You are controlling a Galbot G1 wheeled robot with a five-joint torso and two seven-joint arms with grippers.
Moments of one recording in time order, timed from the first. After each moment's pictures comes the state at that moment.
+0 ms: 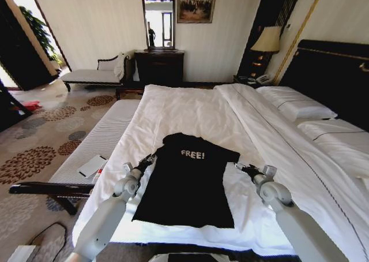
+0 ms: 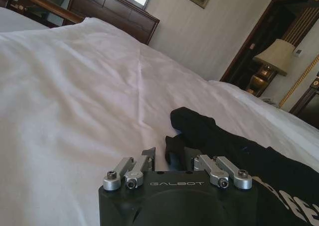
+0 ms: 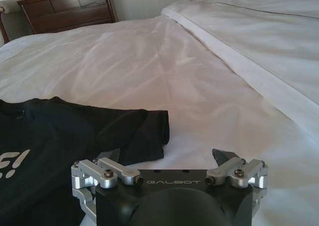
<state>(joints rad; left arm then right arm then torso) 0.93 -1.17 -0.19 -1.47 -0.91 0.14 -0.01 -1.22 0.91 0.53 1.72 0.91 -0.38 0.25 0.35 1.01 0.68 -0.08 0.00</state>
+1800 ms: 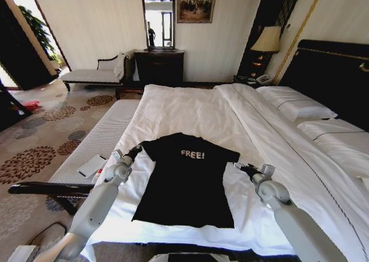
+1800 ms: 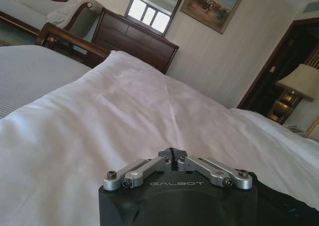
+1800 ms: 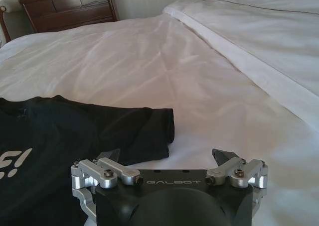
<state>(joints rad) 0.78 -1.08 -0.23 -1.35 -1.00 0.13 0.00 -1.20 0.92 0.50 1.70 0.91 -0.37 0.25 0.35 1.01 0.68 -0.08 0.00</state>
